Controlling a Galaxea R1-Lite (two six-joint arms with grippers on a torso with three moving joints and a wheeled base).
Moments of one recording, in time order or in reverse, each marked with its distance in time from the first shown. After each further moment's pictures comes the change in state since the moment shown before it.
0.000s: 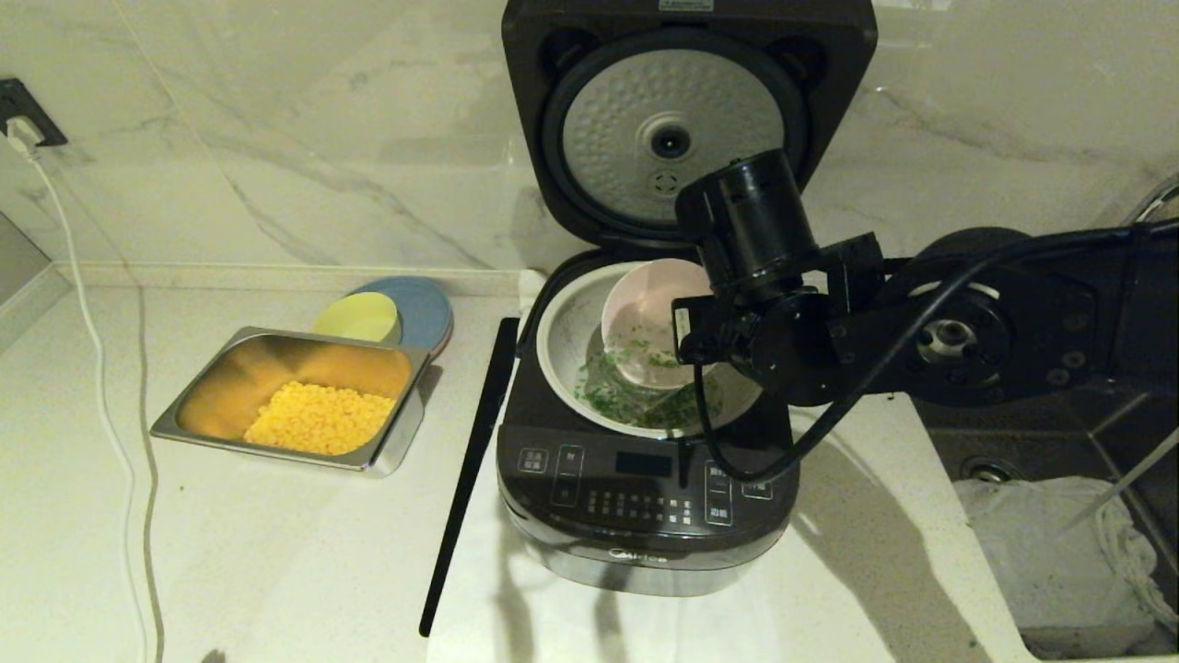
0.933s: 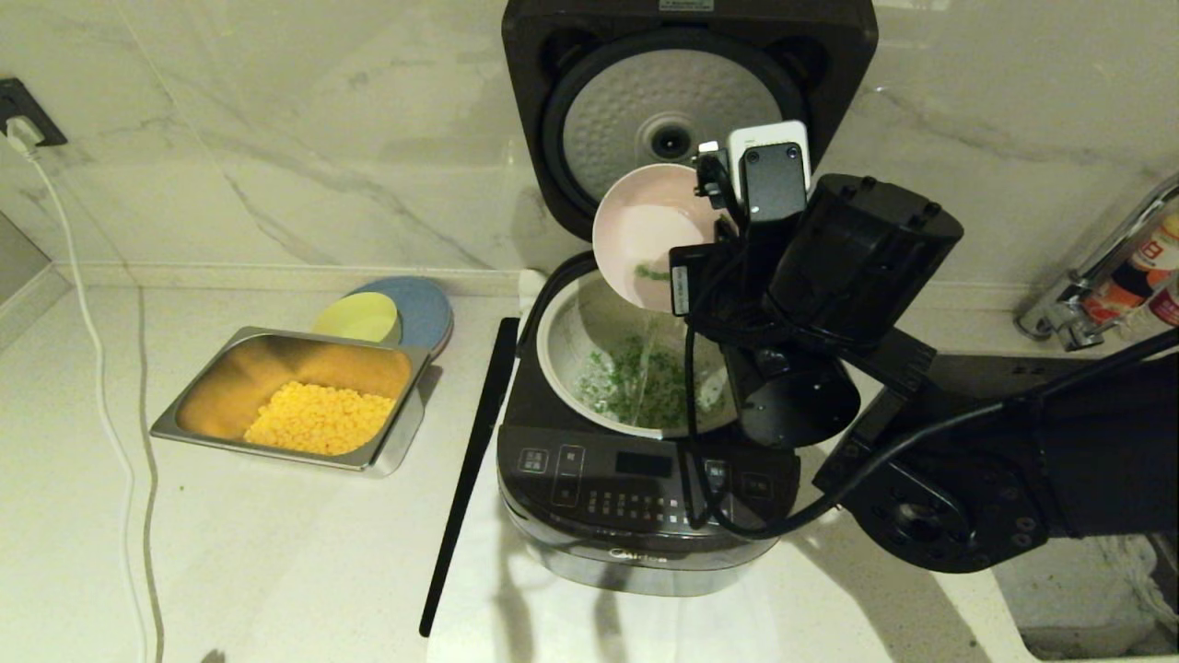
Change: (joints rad) left arm 0.000 0.000 0.000 0.000 0.000 0.000; right arm 0.035 -0.009 0.403 -1.191 -0.067 -0.594
